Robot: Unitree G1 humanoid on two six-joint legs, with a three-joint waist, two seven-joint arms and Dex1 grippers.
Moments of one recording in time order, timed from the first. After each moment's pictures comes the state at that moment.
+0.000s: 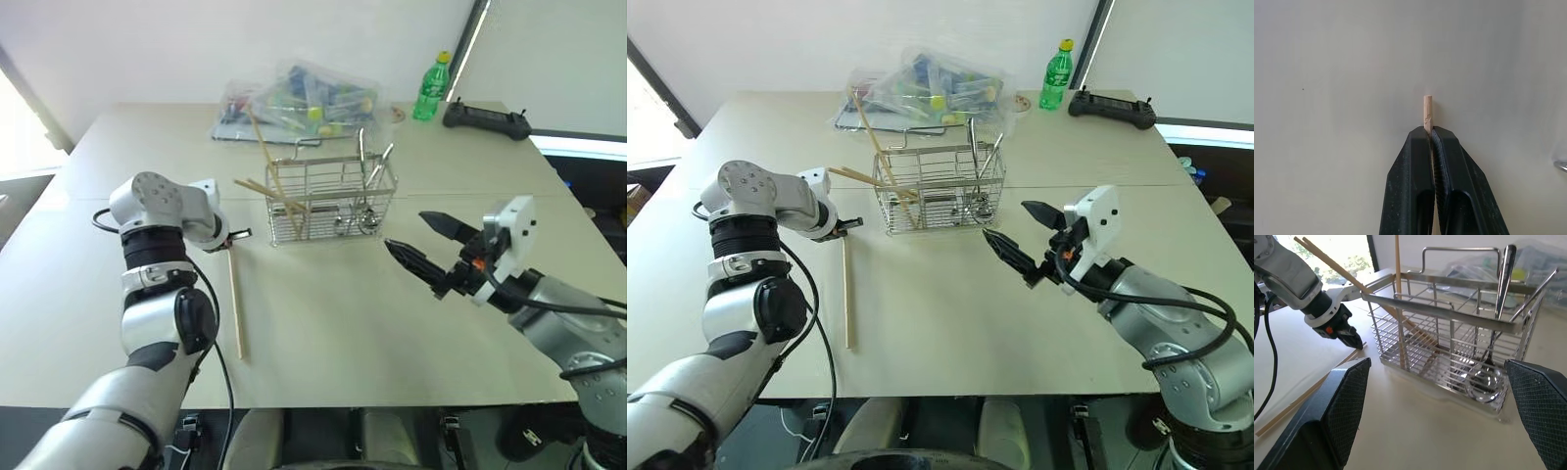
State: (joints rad) left arm -1.06 0.23 0.52 0.49 -0.44 1.61 0.50; right arm -0.09 -0.66 -0.26 -0.68 0.87 0.73 0.39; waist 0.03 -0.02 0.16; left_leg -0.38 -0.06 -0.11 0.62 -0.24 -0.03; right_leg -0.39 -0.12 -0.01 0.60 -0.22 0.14
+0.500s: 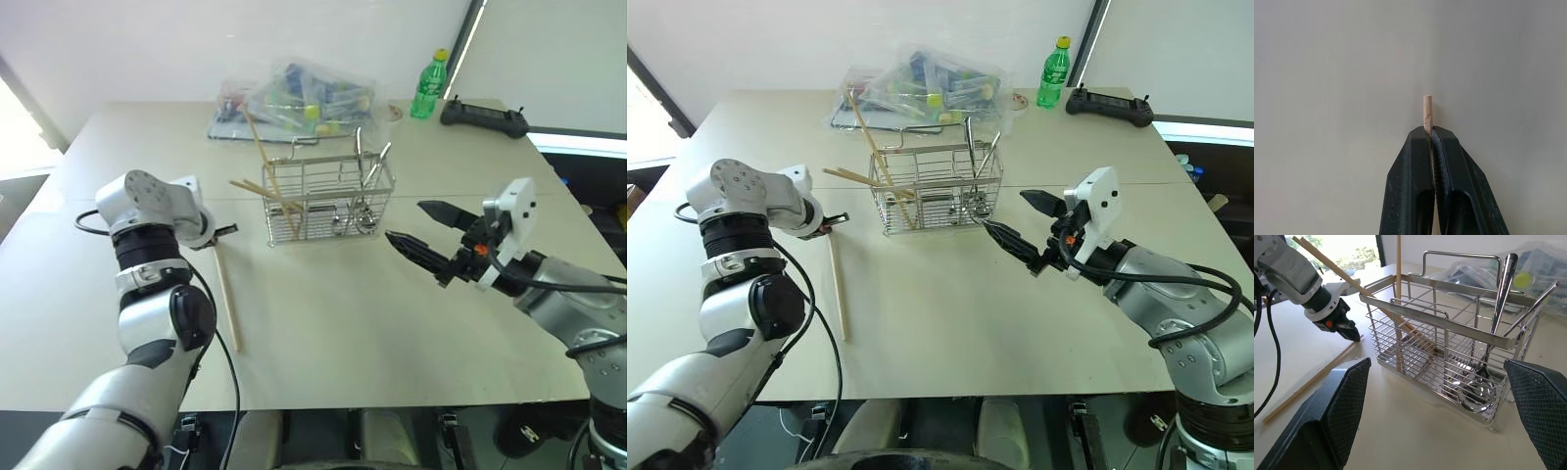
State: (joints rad) left arm -1.06 0.26 0.59 0.47 -0.27 1.57 0.41; right arm -0.17 -0.72 -0.26 -0.60 0.89 0.76 0.46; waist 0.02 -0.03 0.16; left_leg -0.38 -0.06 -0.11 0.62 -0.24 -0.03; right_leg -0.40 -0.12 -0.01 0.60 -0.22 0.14
